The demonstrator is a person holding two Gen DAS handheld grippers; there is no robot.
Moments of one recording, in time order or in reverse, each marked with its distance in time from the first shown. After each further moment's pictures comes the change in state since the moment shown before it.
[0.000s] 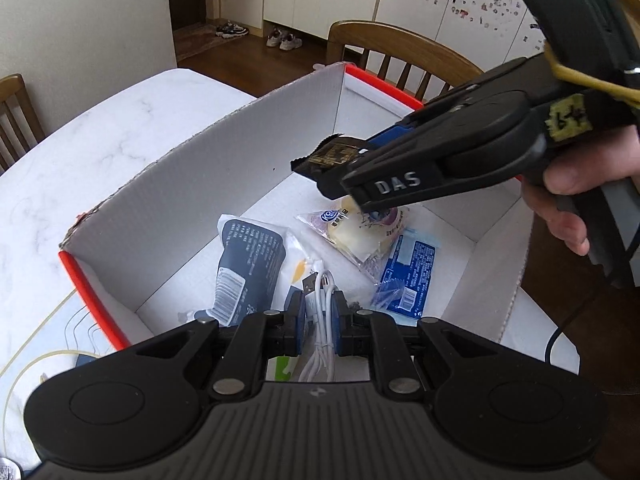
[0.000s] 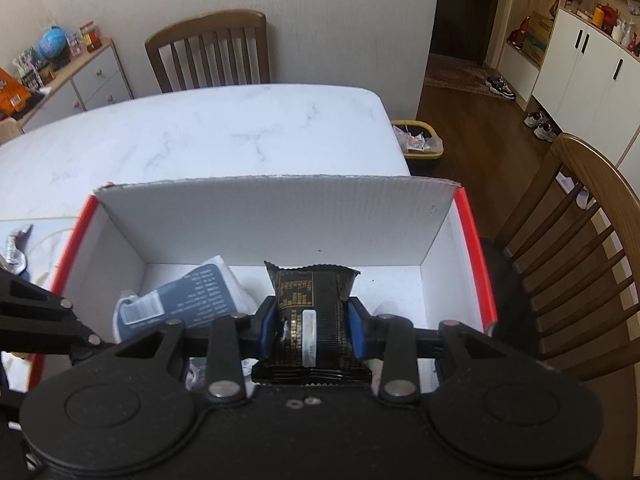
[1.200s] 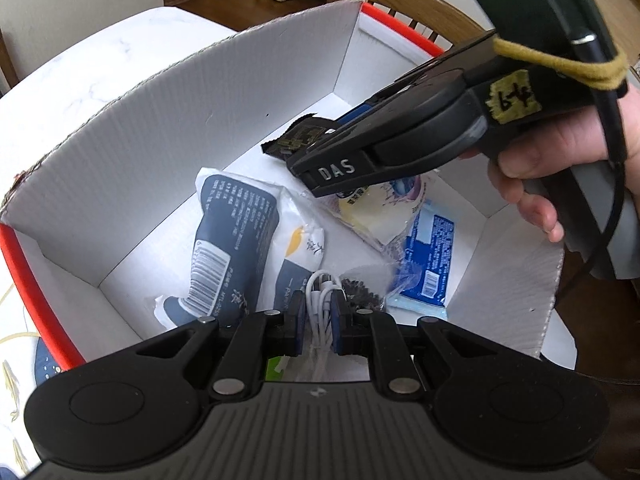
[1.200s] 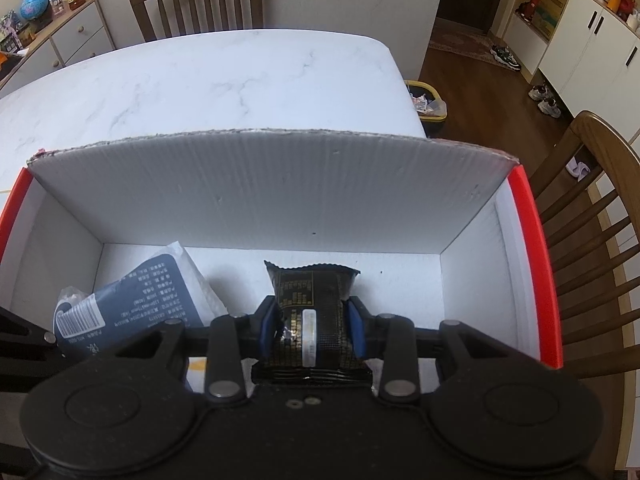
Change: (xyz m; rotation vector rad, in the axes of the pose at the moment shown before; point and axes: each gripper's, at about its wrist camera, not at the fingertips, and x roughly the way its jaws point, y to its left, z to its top) left arm 0.049 0.013 0.005 -0.051 0.149 -0.070; right arm 0.065 0.002 0.011 -0.025 0.134 -0.030
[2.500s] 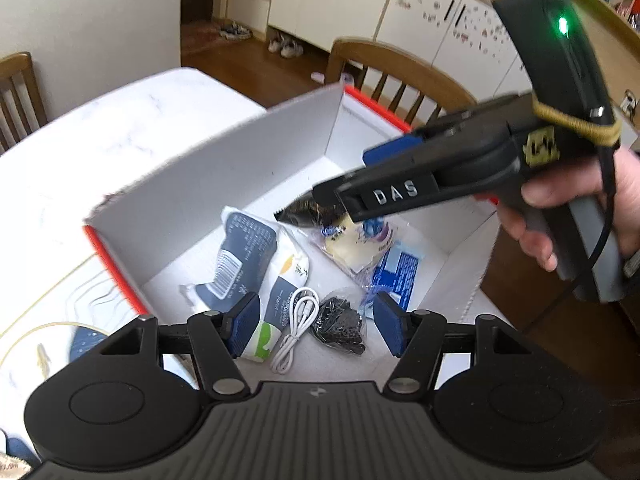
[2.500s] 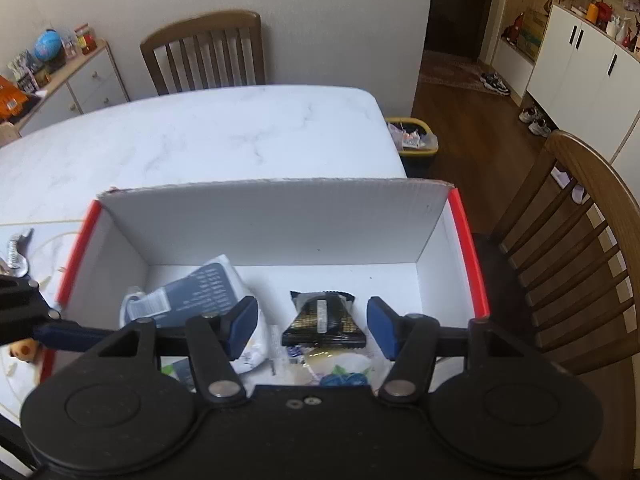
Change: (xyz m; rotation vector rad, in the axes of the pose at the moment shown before) left arm -0.081 -0.010 -0.027 -0.030 -0.199 0.006; right arm -0.078 -0.001 -0.025 0.047 -0.145 0.029
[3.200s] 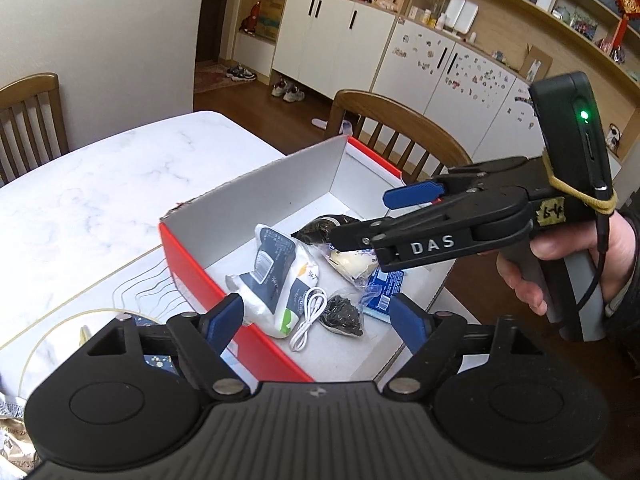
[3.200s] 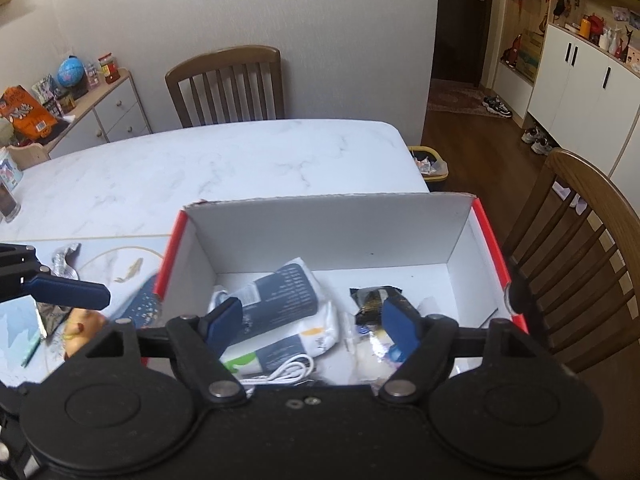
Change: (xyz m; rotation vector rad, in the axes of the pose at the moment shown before) left arm -0.086 0.018 -0.033 -0.019 -0.140 -0.019; right arm -0.055 0.050 -0.021 0.030 -0.103 0.024
